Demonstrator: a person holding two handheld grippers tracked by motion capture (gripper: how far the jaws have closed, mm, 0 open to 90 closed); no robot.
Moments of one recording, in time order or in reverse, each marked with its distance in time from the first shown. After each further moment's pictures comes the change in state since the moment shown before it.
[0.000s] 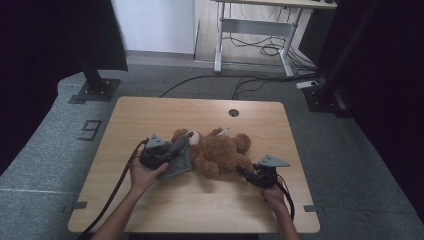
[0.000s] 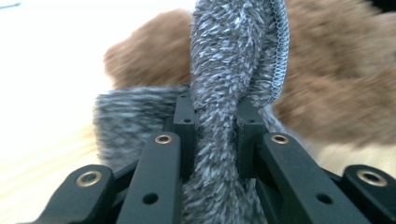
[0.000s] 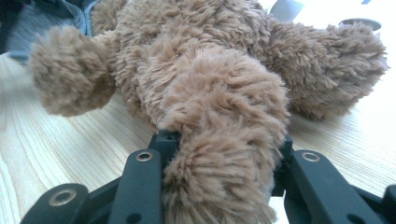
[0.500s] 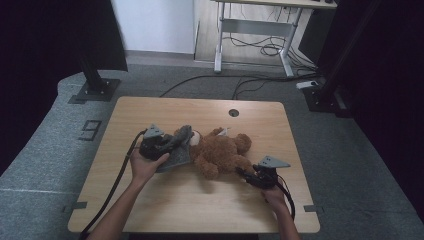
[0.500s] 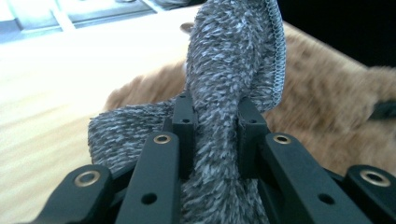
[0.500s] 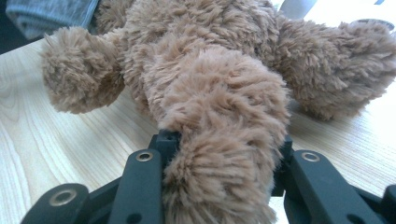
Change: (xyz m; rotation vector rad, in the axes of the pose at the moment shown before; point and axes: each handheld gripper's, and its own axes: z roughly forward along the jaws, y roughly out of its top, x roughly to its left) left arm -0.009 0.043 -0.003 -0.090 -0.055 -0.012; right arm 0.001 -0.002 -0.002 0.001 0.033 -0.017
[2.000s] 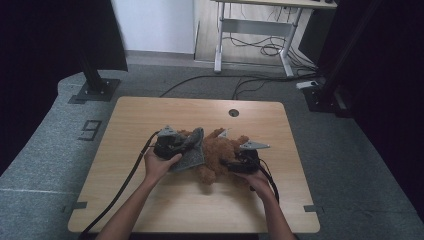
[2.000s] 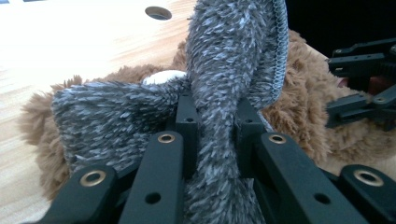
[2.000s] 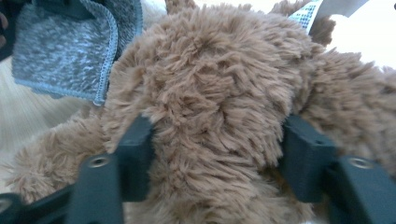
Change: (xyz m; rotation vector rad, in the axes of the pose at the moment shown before) left arm -0.007 -0.010 0.037 0.053 -0.113 -0.044; right arm 0.012 0.043 0.055 0.126 -0.007 0.088
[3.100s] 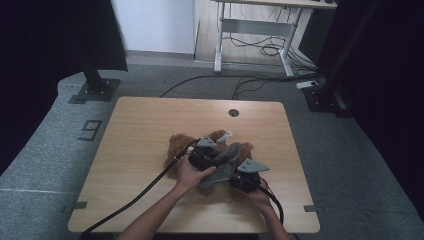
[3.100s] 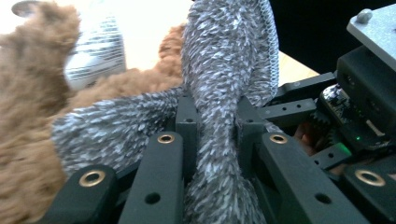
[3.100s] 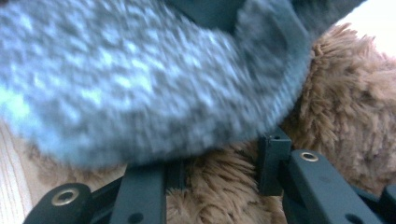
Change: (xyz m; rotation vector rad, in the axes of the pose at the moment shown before) left arm -0.092 0.019 0.052 0.075 -0.139 0.113; right arm 0.029 -0.044 -0.015 -0.092 -0.015 -0.222
